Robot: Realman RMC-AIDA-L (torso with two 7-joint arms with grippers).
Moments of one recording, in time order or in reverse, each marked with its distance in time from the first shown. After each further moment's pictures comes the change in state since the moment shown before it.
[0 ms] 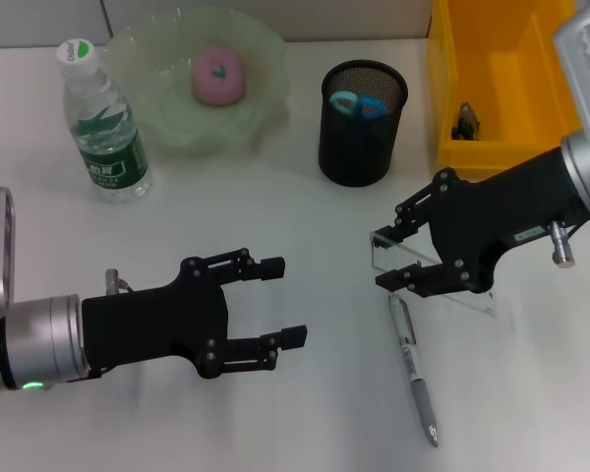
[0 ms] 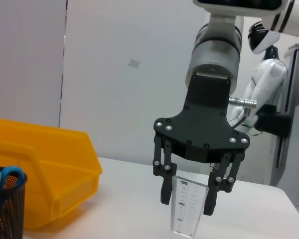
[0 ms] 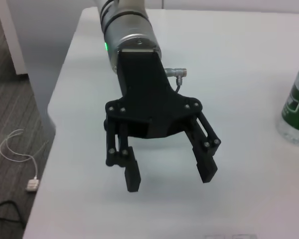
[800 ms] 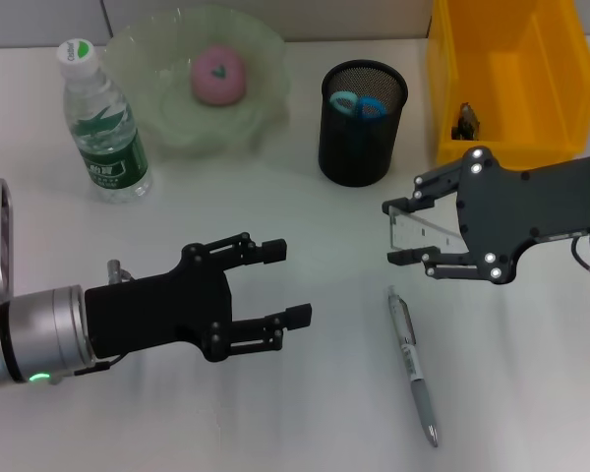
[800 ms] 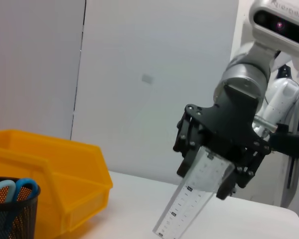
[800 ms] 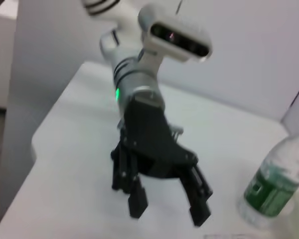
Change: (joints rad) left arm -0.011 -0.001 -0.002 -0.037 -0.056 -0.006 -0.010; right arm -0.140 0.004 0.098 0.018 0.214 0.012 -0.414
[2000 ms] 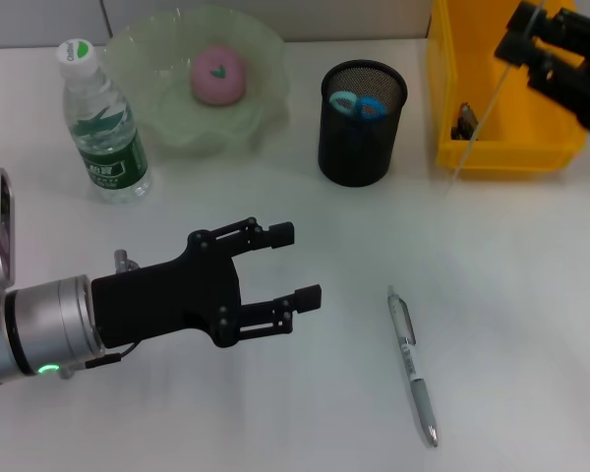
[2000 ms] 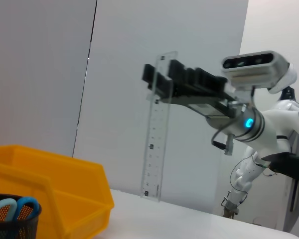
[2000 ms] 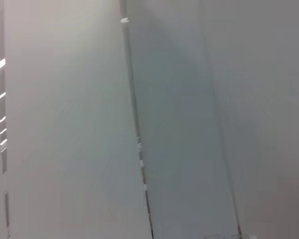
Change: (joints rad) left arm -0.019 -0.003 0.002 -0.037 -0.052 0.010 -0.008; right arm 0.088 -0.063 0.526 0.721 0.353 -0.087 0.013
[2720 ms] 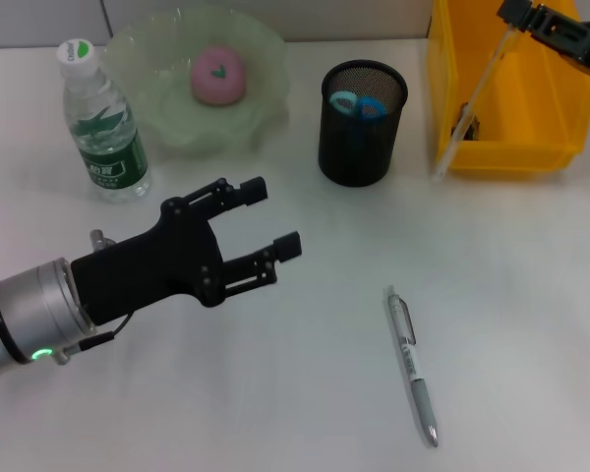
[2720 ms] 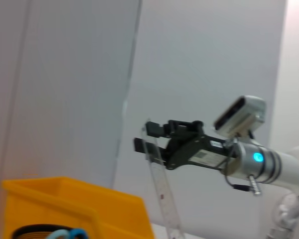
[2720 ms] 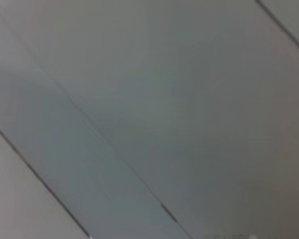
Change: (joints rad) left arm 0.022 0.001 -0.001 -0.037 -0.147 -0.017 0.047; right arm 0.055 -0.018 0.017 0.098 0.003 0.286 0.478
